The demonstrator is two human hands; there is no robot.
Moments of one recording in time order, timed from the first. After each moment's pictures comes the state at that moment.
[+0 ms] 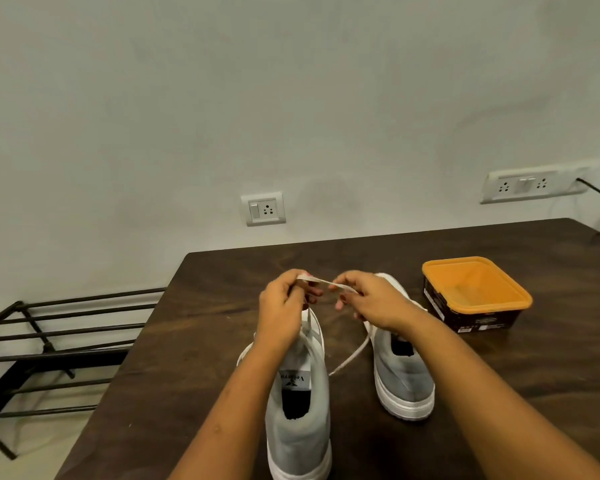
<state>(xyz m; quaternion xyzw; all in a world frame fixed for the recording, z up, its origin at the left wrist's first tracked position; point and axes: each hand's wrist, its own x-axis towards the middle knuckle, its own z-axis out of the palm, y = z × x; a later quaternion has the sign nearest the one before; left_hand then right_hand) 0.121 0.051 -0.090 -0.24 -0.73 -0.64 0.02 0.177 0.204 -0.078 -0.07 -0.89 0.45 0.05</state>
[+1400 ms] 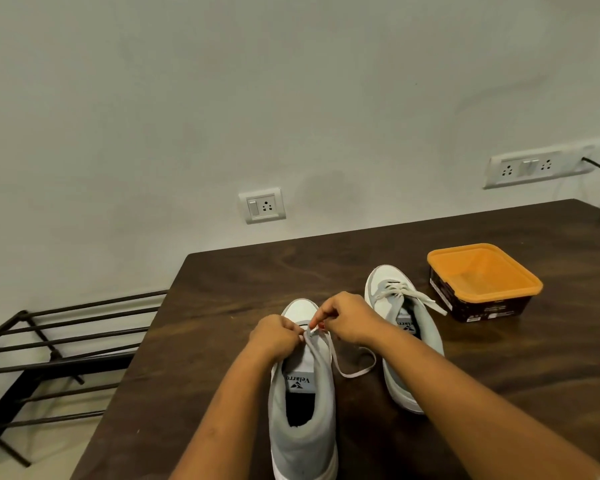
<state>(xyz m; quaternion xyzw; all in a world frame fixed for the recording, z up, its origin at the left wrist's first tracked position) 0.095 0.026 -0.127 -0.11 -0.91 -0.34 -0.22 0.154 0.172 -0.116 -0.09 -0.91 0.40 -0.01</state>
